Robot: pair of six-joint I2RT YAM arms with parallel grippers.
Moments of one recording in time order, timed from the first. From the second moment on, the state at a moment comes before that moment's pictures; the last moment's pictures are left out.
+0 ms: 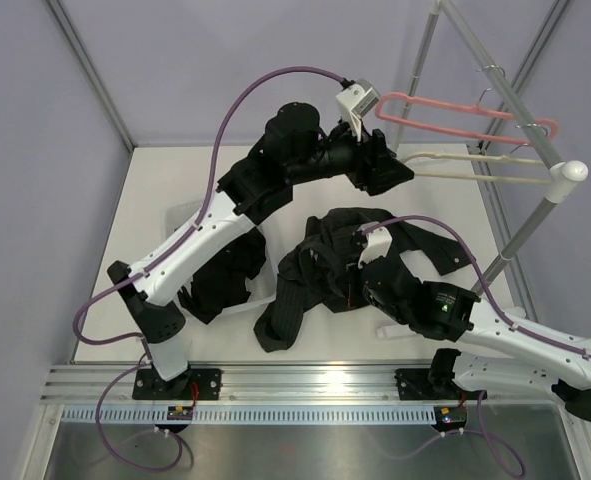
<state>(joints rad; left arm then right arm) -0.91 1.78 2.12 -0.32 0.44 -0.36 1.12 0.92 0.87 -0.52 0.43 0.61</state>
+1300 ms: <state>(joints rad) -0.91 0.81 0.83 -0.25 -0.01 -0.27 1.12 1.21 1.59 -0.66 0.53 0.26</state>
